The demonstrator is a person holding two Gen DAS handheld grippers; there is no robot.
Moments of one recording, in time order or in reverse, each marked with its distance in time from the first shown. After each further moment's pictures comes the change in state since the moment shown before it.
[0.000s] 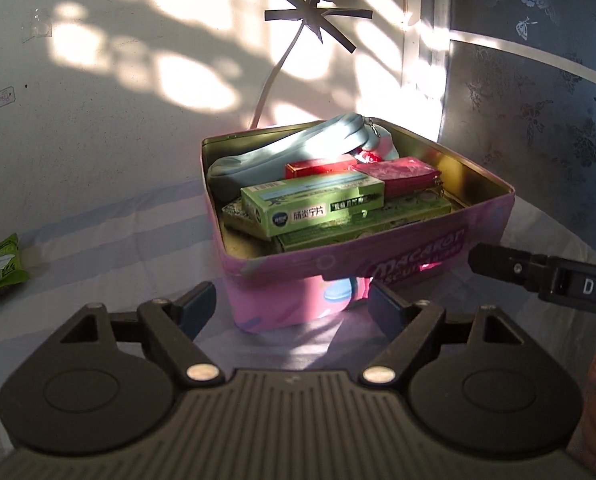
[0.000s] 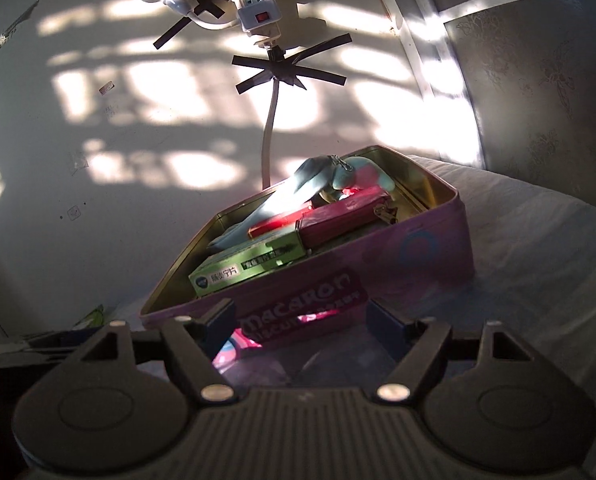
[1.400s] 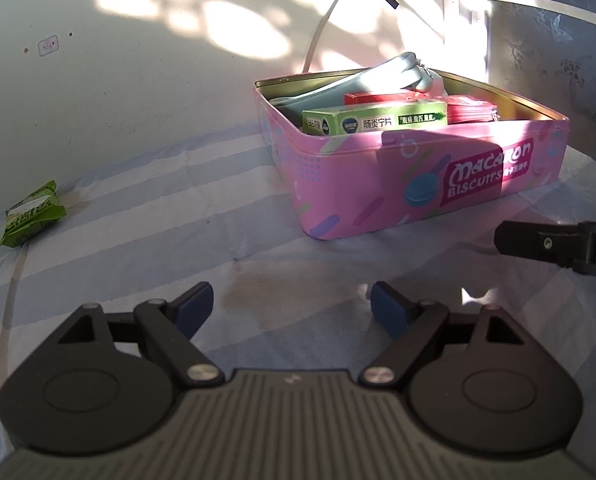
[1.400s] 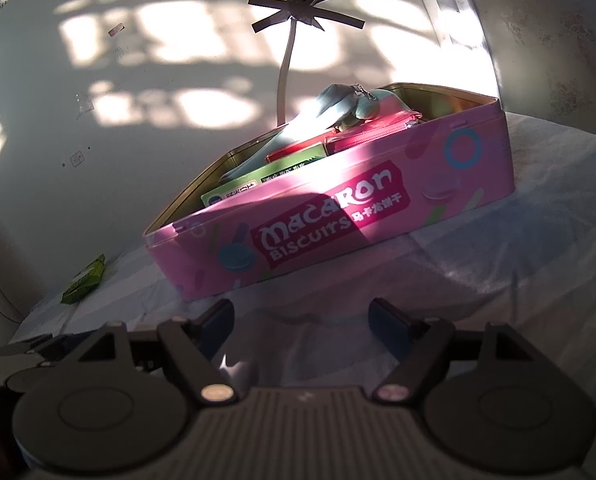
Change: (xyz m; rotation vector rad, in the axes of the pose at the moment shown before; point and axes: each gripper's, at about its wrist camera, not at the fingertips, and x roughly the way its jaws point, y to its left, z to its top) left arm 0.013 0.021 -0.054 -0.005 0.043 0.132; right arm 0.023 0.021 -0.045 -0.017 0.094 0.021
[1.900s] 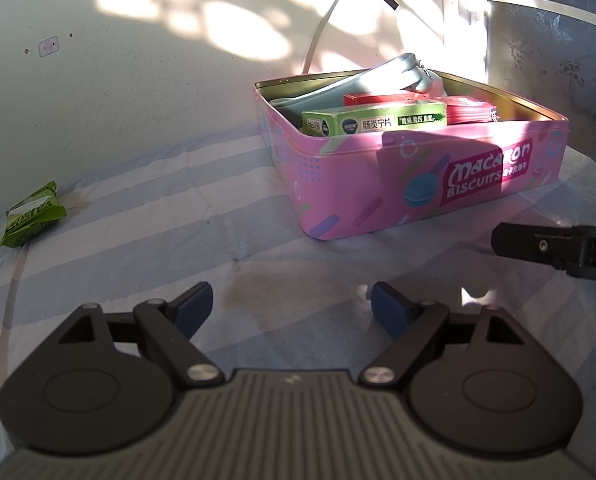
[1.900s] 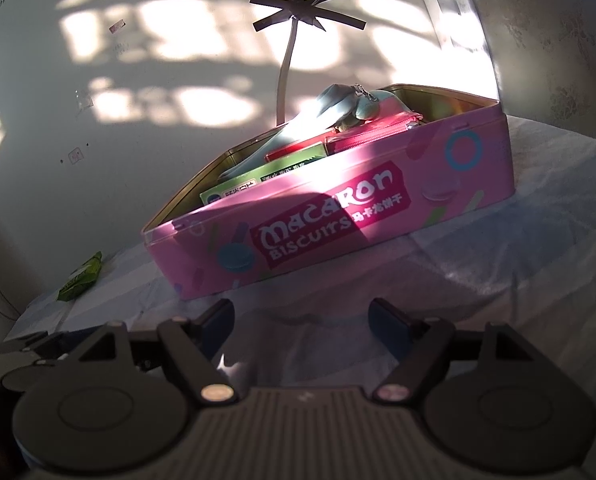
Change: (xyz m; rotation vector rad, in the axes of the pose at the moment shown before) left arm -0.001 0.001 0.000 0.002 -0.004 0.000; right arm 0.001 0.003 0.000 -0.017 0.001 -0.014
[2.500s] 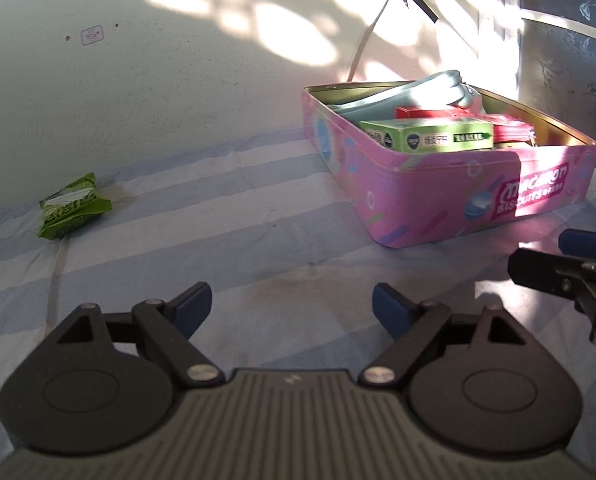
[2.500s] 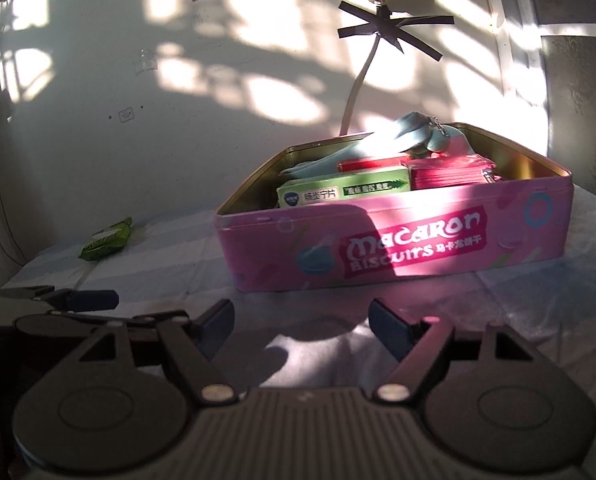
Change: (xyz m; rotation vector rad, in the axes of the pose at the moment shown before) left arm -0.009 0.047 0.003 -0.058 -0.004 0.069; right arm -0.004 0.061 0.001 -0.234 -0.009 0.044
